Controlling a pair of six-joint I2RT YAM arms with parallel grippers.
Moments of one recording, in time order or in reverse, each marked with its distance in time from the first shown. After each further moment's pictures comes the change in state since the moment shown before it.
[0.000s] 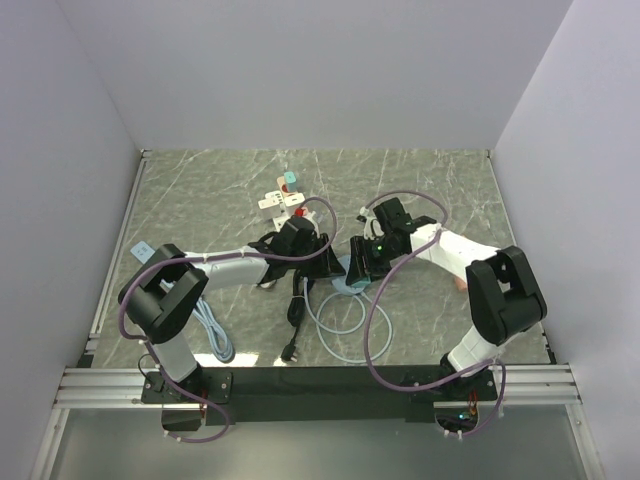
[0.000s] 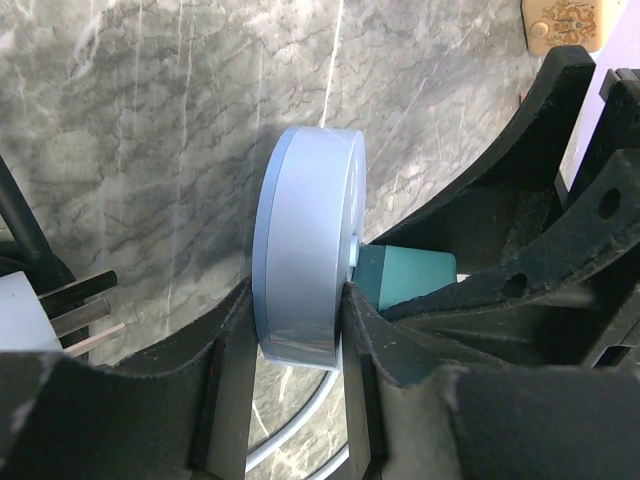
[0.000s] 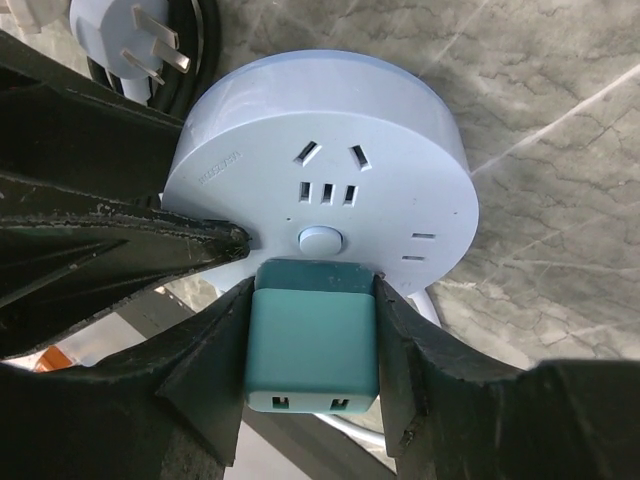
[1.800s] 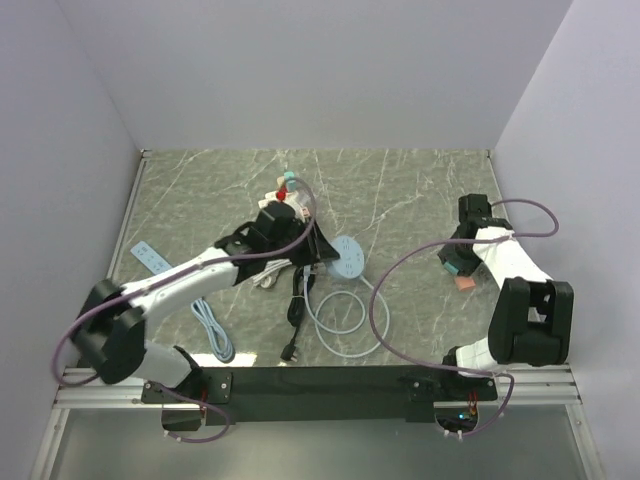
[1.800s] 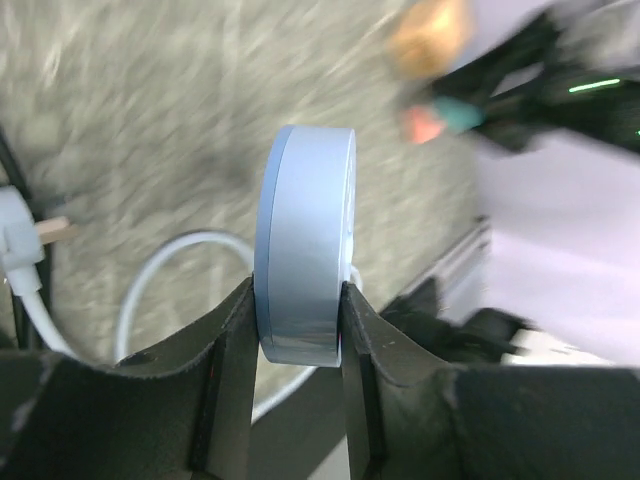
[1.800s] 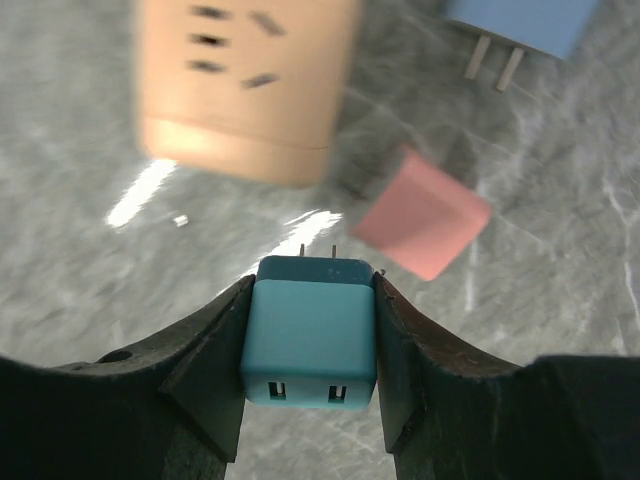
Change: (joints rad) left arm 0.012 -0.291 0.029 -0.192 -0.024 -0.030; right arm -0.515 -0.185 -0.047 -0.167 0.711 0.328
